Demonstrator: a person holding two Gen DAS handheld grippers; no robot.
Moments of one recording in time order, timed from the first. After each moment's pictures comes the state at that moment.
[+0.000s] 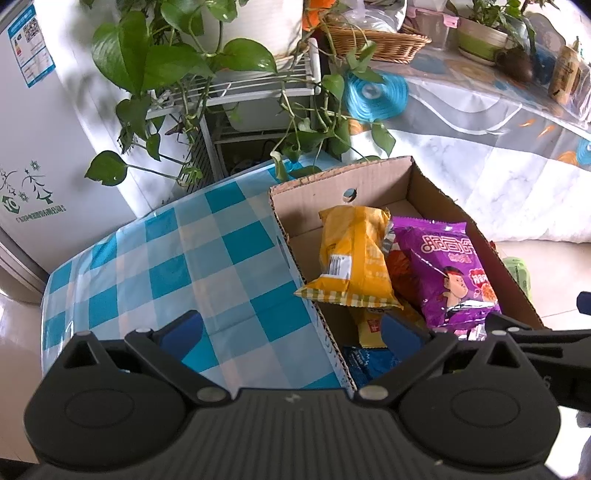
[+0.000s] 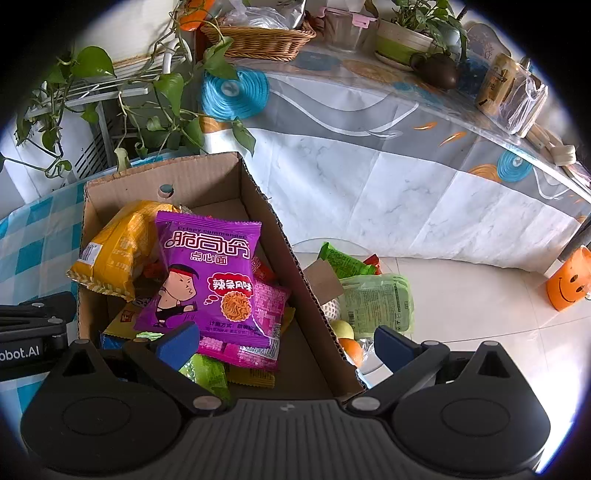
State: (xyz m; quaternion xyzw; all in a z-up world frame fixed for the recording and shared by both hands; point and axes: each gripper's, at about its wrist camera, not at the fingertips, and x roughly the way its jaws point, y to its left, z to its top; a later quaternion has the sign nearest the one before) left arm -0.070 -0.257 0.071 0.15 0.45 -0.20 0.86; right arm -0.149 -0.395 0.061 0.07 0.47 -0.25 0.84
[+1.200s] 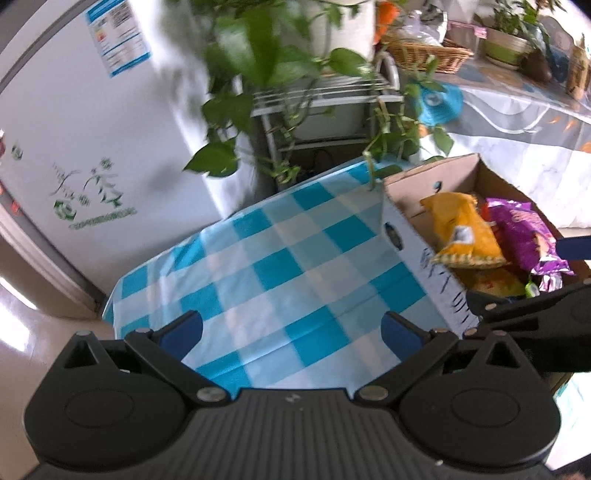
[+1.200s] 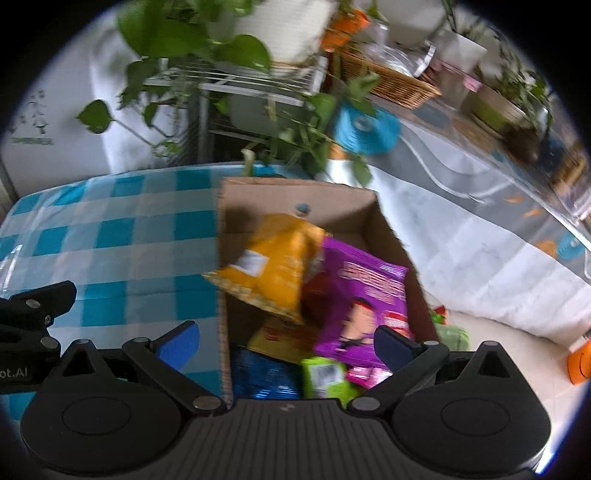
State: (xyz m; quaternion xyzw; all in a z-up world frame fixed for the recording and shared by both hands) left arm -0.053 -0.138 0.089 0.18 0.41 -0.18 0.87; right arm -0.101 -0.284 0.065 -0.01 0.46 -0.15 0.88
